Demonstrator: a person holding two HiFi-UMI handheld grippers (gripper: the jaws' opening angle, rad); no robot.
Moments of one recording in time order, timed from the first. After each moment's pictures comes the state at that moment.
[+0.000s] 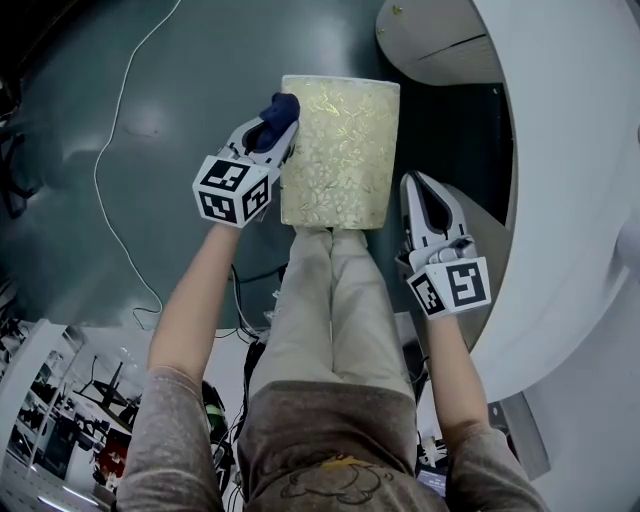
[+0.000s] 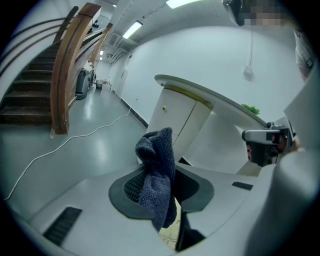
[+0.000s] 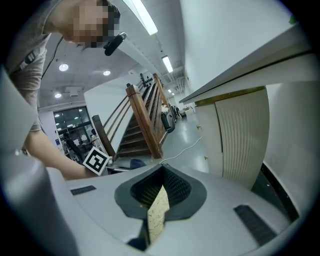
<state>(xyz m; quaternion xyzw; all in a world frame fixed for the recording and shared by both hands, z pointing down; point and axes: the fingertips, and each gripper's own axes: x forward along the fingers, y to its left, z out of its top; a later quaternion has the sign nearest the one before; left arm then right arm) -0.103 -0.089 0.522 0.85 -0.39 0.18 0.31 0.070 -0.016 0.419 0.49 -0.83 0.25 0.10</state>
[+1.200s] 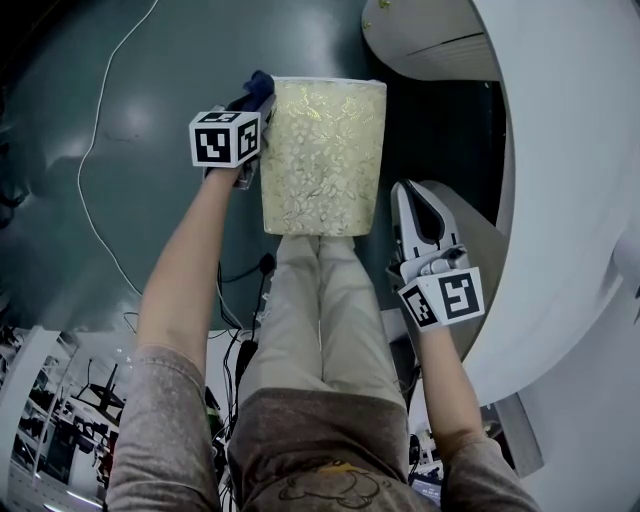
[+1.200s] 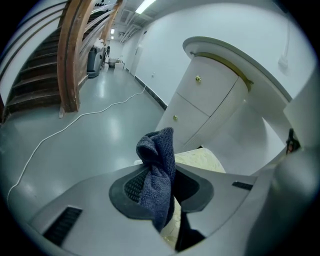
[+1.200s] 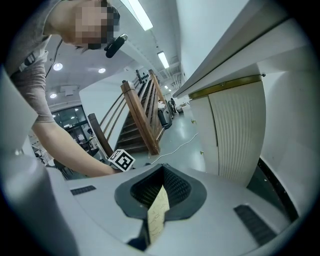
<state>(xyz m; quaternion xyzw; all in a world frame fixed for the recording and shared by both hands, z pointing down) -0.118 -0.147 0.635 0.77 -0.42 0.28 0.39 0.084 -0.020 0.438 0.49 -0.82 0.28 0.11</state>
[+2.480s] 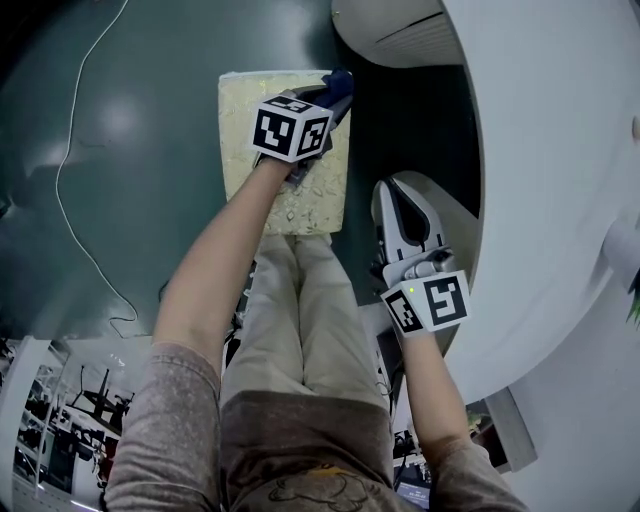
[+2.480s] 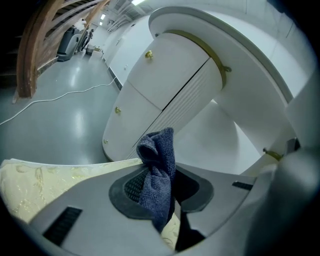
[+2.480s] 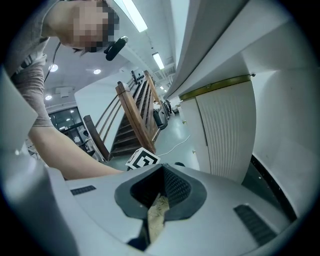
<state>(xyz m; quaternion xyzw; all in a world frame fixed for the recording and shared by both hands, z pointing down) 0.093 -0.130 0.617 0.84 -0.28 0.21 0.43 0.115 -0.016 0.439 0.51 -0.80 0.29 0.10</state>
